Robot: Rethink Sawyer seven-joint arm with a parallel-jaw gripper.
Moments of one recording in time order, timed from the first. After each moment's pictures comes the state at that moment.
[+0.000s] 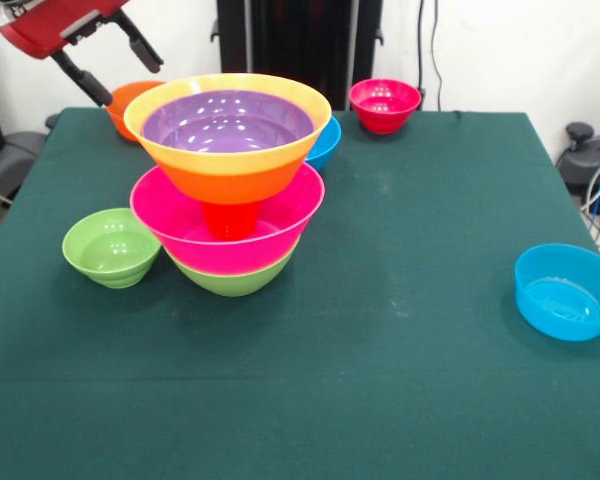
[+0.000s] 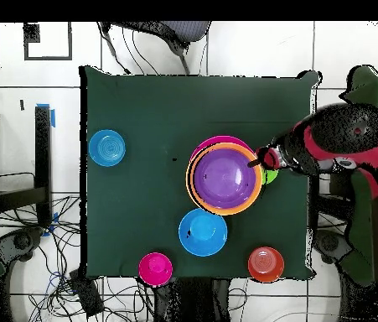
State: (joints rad) arm -0.86 -0.63 0.49 1.36 -0.12 1.33 0.98
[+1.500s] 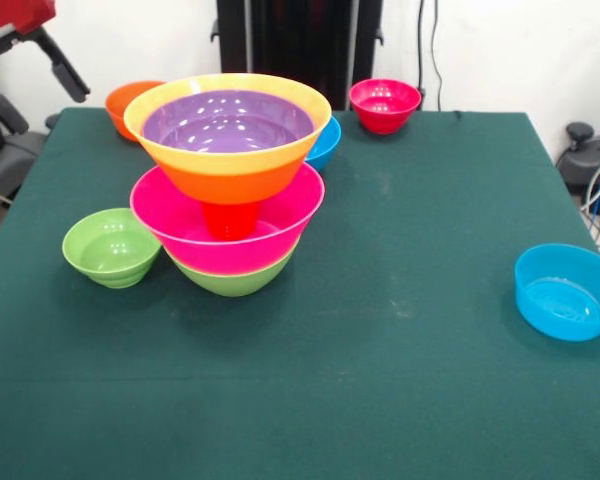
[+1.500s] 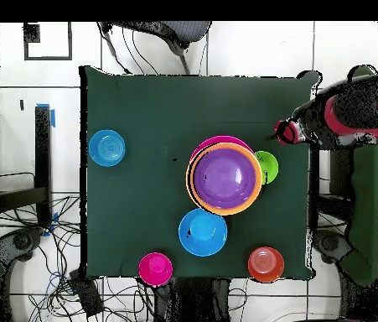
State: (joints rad) arm -0.82 -0.54 0.49 1.10 -0.17 1.38 0.98
